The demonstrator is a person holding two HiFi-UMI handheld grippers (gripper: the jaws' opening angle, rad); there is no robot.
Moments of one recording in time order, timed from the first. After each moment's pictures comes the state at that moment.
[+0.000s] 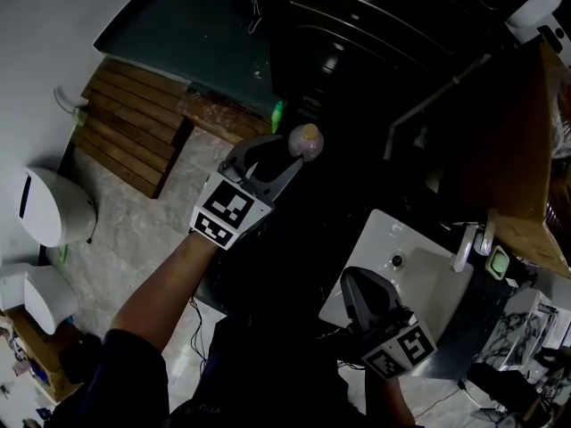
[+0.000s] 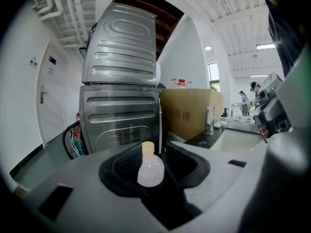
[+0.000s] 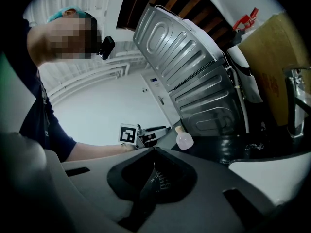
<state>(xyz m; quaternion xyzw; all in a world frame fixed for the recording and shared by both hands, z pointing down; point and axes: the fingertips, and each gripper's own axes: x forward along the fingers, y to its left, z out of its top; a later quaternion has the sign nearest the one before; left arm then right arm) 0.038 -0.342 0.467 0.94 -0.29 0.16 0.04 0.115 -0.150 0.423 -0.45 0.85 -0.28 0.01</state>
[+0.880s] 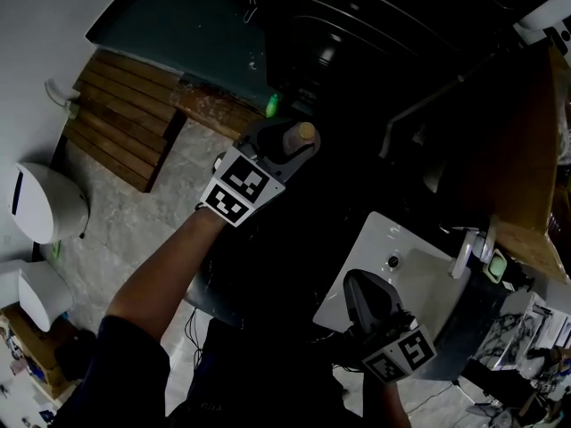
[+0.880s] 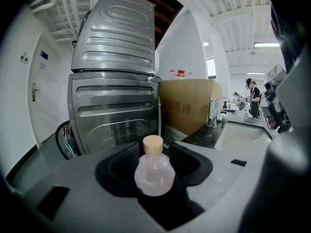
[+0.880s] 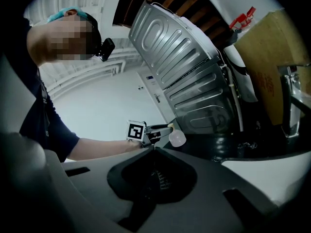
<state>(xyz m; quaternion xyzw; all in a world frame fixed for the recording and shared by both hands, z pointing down) 0.067 -0.379 0.507 0.94 -0.26 0.20 0.04 0.130 -0.159 0.440 -0.46 0.84 -0.29 -0.01</state>
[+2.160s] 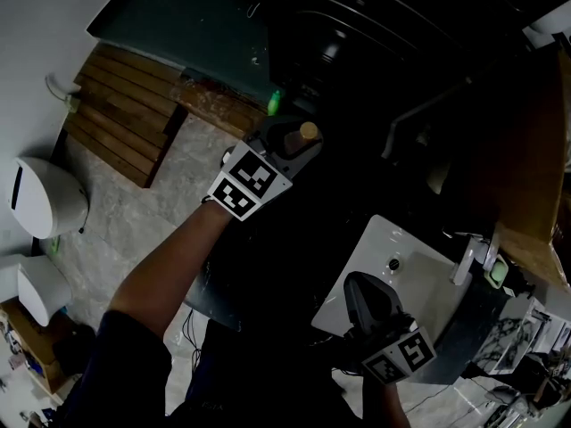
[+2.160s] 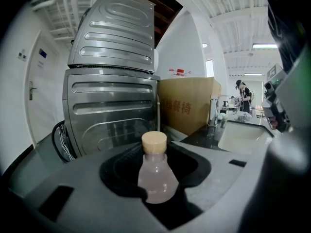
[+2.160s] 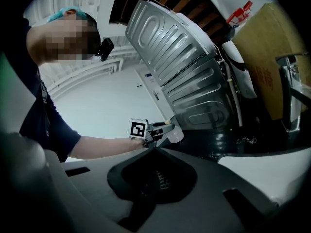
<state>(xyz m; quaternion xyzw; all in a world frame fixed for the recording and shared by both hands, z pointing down) 0.081 -0.390 0.523 0.95 -0.25 0.19 0.04 0.135 -0.163 0.456 -0.46 0.83 -0.31 -0.01</state>
